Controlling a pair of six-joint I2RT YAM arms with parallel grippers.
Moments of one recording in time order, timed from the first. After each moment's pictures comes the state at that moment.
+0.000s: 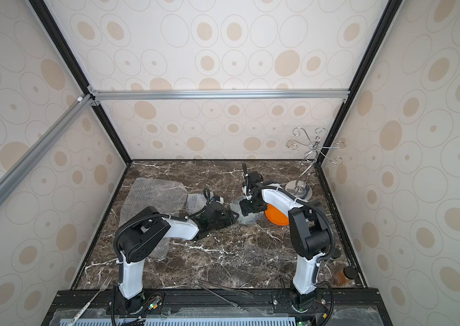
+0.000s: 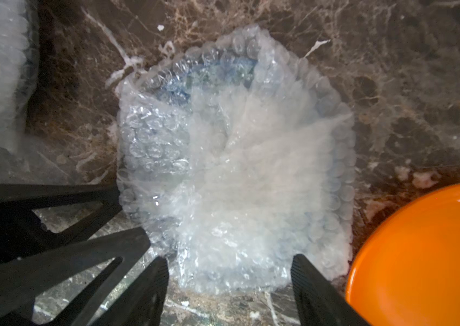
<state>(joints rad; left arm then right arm) -0.79 2.00 0.98 0.43 0.04 -1.03 0.40 1.86 1.36 -0.78 -0.09 0.07</state>
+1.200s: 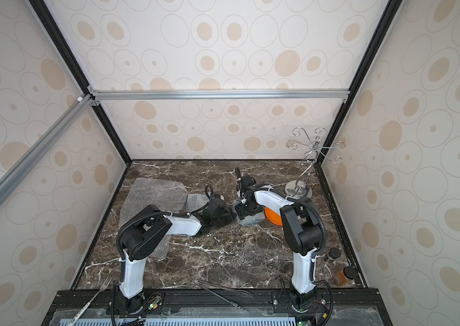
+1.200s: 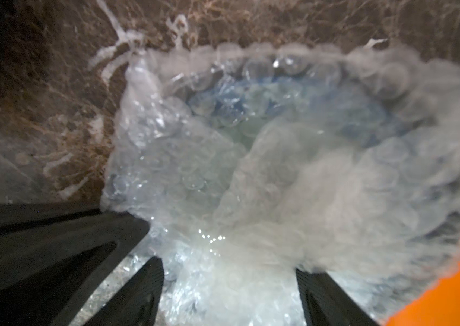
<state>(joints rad) -0.78 2.03 1.06 0.30 0.03 -1.06 0.46 1.93 1.35 -0.75 -0.02 0.03</state>
